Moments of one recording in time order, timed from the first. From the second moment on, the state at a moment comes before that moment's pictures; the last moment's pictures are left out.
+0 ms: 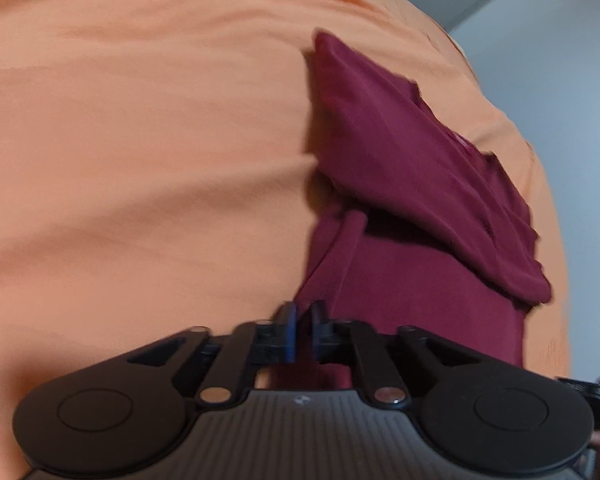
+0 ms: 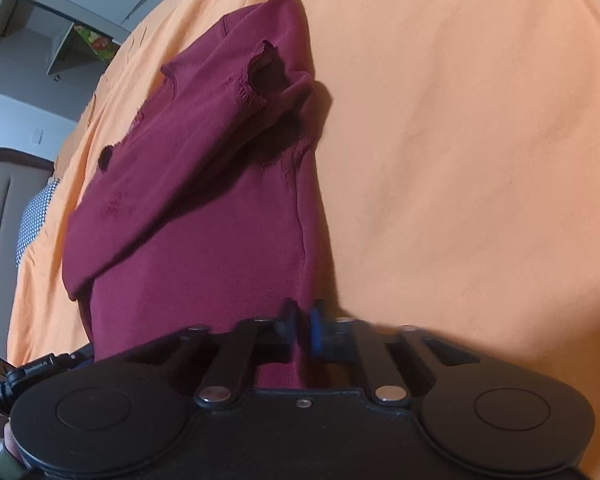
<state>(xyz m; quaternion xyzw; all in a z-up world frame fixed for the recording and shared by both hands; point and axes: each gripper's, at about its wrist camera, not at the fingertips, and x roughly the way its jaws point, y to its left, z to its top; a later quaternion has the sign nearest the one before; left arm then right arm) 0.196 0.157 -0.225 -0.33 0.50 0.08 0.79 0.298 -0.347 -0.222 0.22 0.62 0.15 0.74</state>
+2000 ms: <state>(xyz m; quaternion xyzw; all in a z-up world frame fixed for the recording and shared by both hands) -0.011 0.052 -0.171 -0.22 0.57 0.04 0.79 0.097 -0.411 -0.171 0.16 0.64 0.18 0.73</state>
